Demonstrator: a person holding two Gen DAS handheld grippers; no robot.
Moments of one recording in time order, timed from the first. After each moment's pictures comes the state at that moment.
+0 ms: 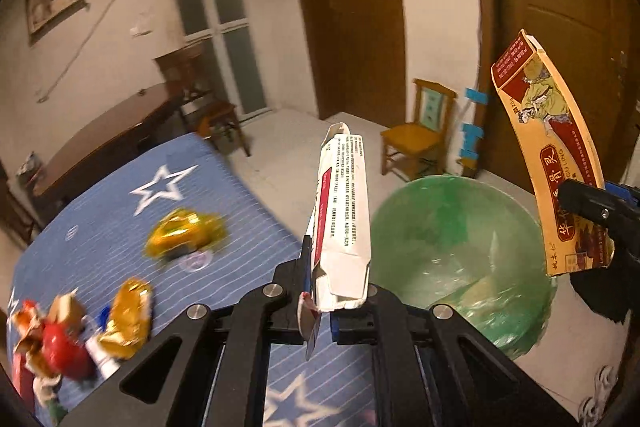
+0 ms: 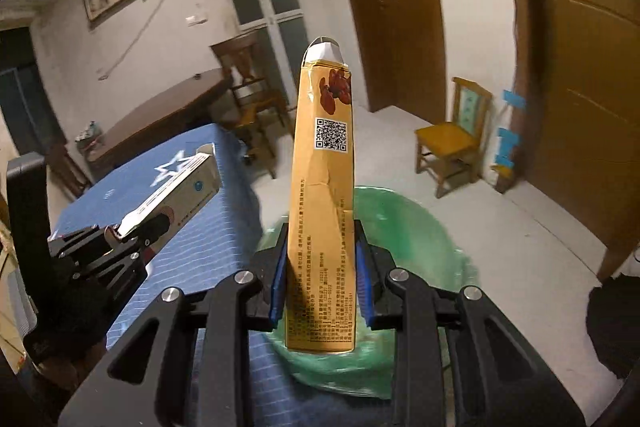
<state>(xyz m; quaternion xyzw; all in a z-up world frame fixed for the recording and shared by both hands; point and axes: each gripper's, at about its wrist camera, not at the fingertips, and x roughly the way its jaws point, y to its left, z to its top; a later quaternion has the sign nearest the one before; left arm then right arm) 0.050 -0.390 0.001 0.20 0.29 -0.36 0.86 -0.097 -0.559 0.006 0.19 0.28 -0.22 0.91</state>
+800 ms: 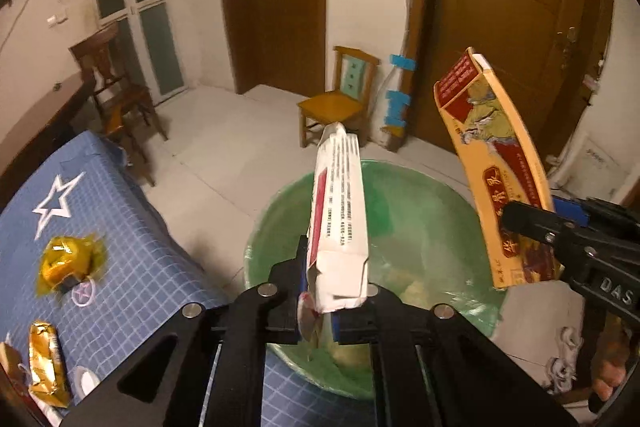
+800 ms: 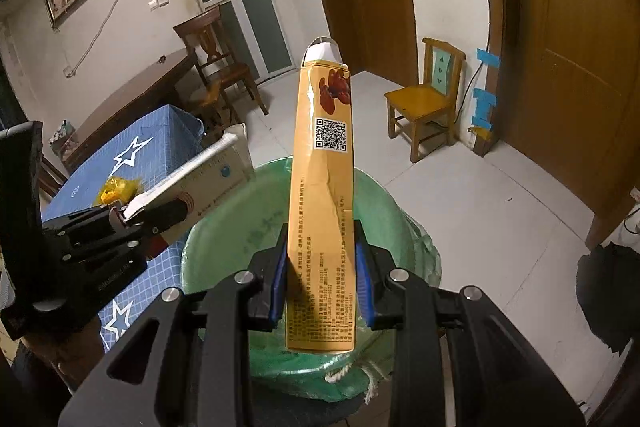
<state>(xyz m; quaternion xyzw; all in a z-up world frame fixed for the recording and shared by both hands) 0.053 -0.471 -0.035 0.21 0.35 -0.47 0.79 -0.097 -0.611 -0.034 0.22 0.34 -0.25 0.88</state>
